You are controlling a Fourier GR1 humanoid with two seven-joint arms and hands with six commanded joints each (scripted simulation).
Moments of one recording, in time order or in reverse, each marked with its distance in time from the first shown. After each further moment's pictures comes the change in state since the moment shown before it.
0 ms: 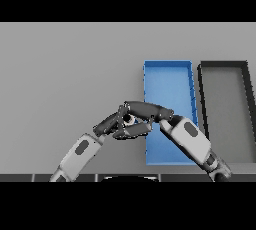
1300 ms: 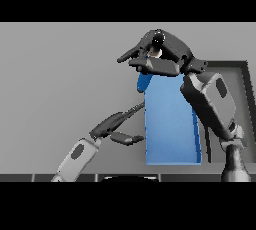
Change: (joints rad) left arm 0.081 -0.002 0.023 -0.062 0.055 0.014 0.158; right arm -0.487 -0.199 -0.255 0.234 -0.504 -0.340 0.119
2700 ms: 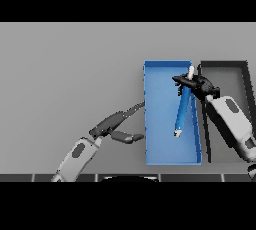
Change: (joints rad) left arm -0.013 -0.001 0.004 0.017 -0.009 -0.001 -0.004; right arm 0.413 -0.261 0.414 0.436 -0.011 -0.289 0.243
